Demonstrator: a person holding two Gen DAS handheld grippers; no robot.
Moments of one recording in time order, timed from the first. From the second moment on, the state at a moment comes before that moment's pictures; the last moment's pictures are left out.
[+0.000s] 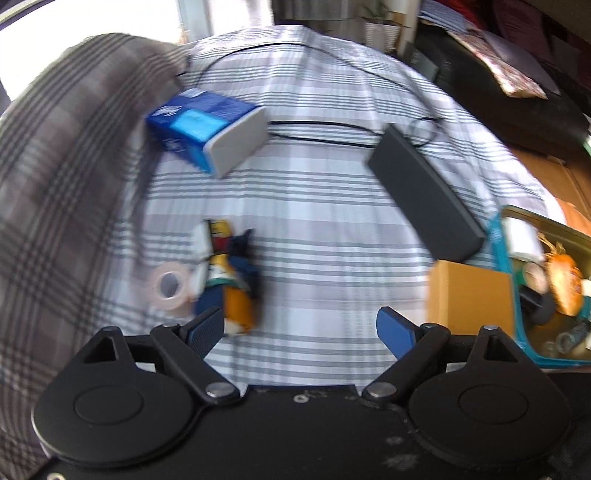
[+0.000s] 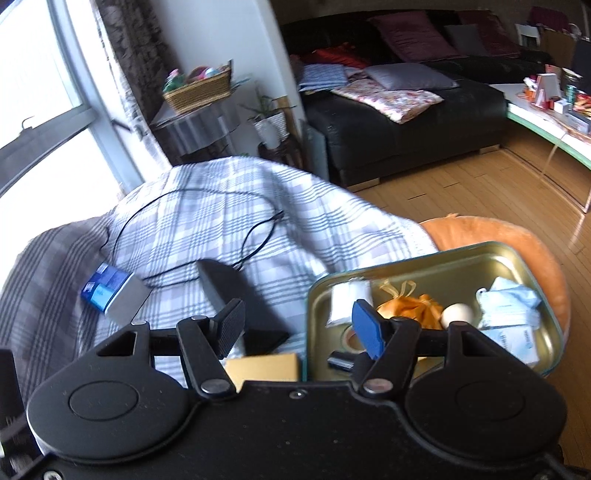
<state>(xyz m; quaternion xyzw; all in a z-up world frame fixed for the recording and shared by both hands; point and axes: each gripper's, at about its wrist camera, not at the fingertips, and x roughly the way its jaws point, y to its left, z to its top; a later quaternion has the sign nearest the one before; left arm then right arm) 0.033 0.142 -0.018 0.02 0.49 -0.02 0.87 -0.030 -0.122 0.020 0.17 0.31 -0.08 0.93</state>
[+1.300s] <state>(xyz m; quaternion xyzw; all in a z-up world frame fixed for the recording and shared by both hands) 0.086 0.267 -0.066 -0.06 0.49 0.15 0.86 -0.021 -0.058 -0.037 0.12 0.38 -0.01 0.92</state>
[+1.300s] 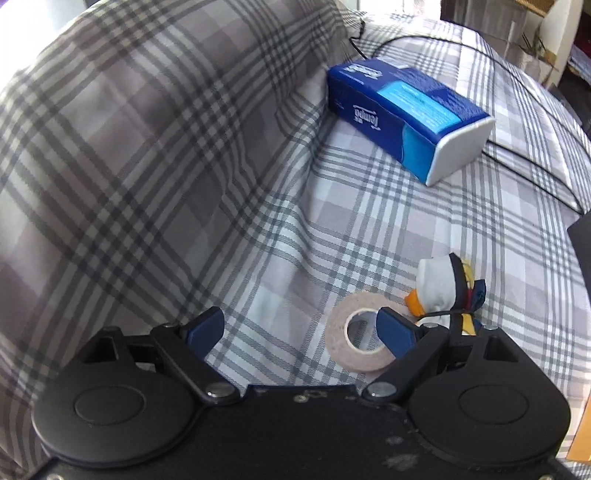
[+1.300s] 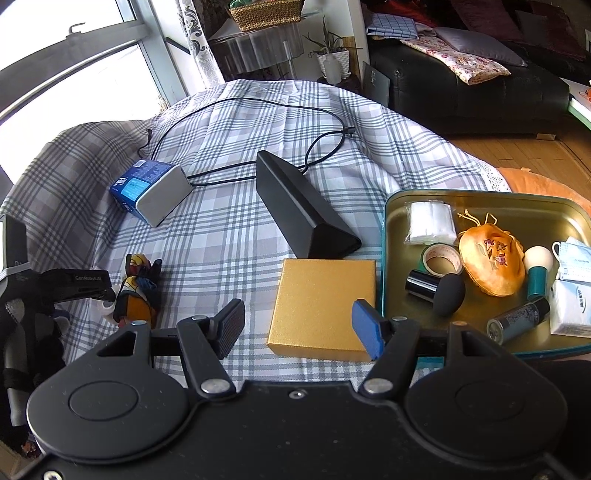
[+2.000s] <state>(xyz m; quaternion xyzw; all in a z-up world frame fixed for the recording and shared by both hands) 0.100 0.255 -0.081 -0.05 0.50 0.13 0.85 -0.019 -0.057 -0.041 0.12 0.39 0.00 0.91</state>
